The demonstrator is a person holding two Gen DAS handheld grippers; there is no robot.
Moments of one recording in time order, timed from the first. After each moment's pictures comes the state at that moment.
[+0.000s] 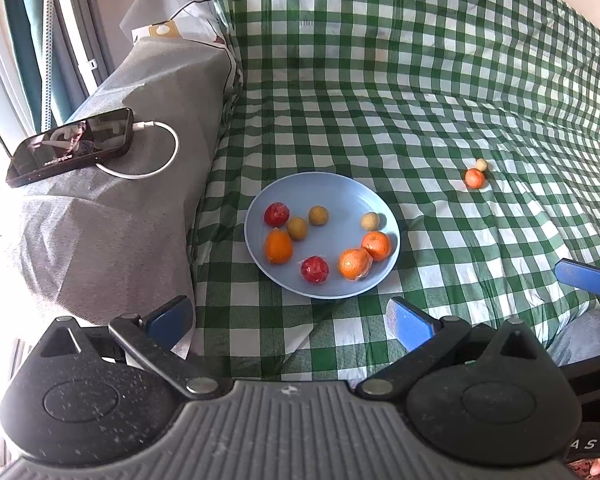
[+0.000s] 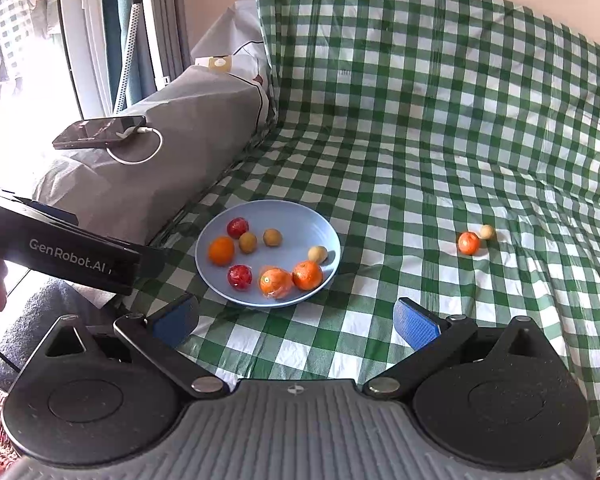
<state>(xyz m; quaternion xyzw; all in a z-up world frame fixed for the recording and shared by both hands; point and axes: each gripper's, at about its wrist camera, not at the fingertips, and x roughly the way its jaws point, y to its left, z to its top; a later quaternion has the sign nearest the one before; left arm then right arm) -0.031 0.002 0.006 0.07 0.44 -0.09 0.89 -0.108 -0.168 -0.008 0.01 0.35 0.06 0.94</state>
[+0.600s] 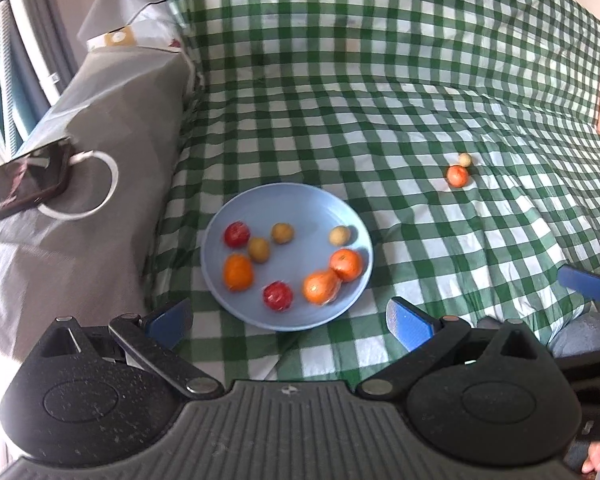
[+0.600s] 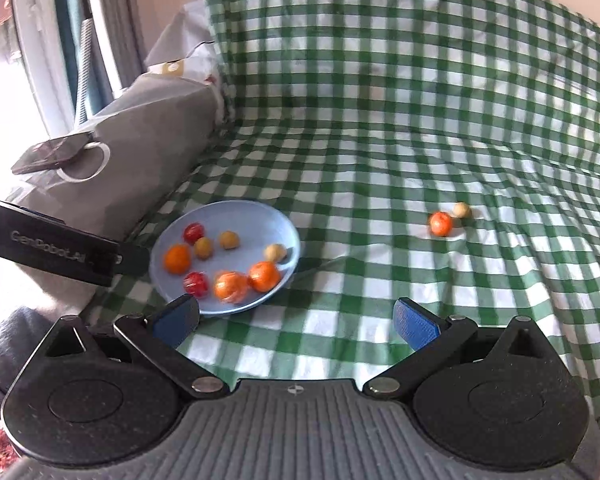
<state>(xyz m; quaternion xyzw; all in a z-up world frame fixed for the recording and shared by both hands) 0.008 -0.049 0.001 0.09 0.45 -0.12 0.88 -0.090 -0.218 -0.025 0.05 0.35 0.01 0.94</state>
